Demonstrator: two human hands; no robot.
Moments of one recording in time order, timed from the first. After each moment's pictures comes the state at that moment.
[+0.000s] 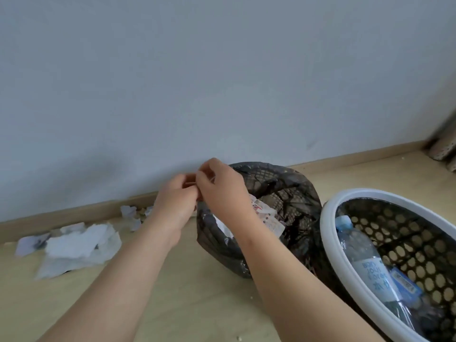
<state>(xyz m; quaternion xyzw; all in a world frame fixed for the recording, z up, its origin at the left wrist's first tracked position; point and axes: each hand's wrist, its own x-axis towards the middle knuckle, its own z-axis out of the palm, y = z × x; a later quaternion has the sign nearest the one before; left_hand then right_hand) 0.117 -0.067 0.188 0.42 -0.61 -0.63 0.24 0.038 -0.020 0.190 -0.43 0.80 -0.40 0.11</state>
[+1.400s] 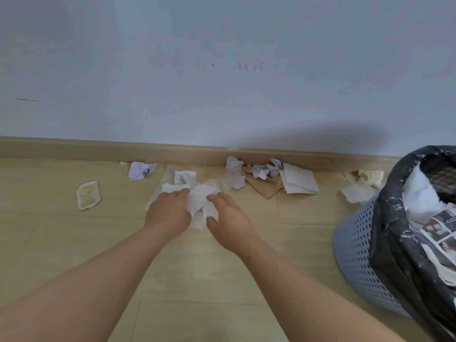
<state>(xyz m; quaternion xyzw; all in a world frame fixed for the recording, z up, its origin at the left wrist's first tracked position) 0.297 -0.246 -0.045 0.56 -0.81 -0.16 -0.11 0.164 -0.168 -0.035 -0.58 0.72 -0.15 0.35</state>
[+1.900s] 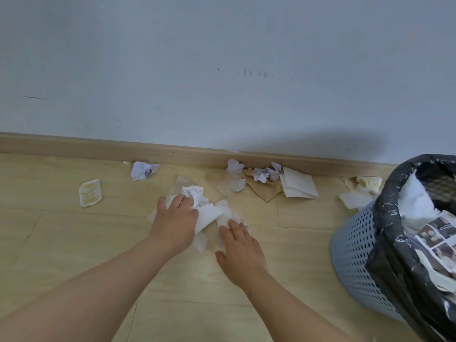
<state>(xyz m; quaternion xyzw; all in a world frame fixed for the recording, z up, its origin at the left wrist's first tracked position) 0.298 -0.221 -0.050 0.45 -0.87 -0.02 -0.19 0.164 -0.120 -0.067 -0.61 0.73 0.00 0.30</state>
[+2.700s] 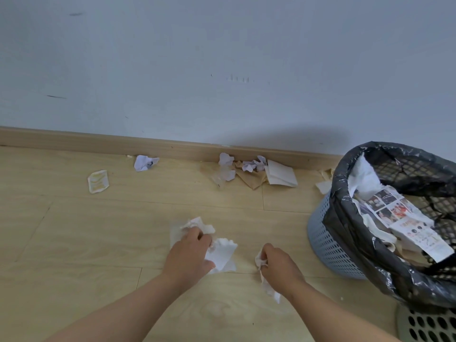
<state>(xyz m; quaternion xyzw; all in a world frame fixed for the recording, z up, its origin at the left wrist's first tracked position) 0.301 -0.106 -0.034 0.48 -0.84 -0.25 -0.09 0.105 -0.019 -0.064 -0.50 0.80 0.01 0.33</state>
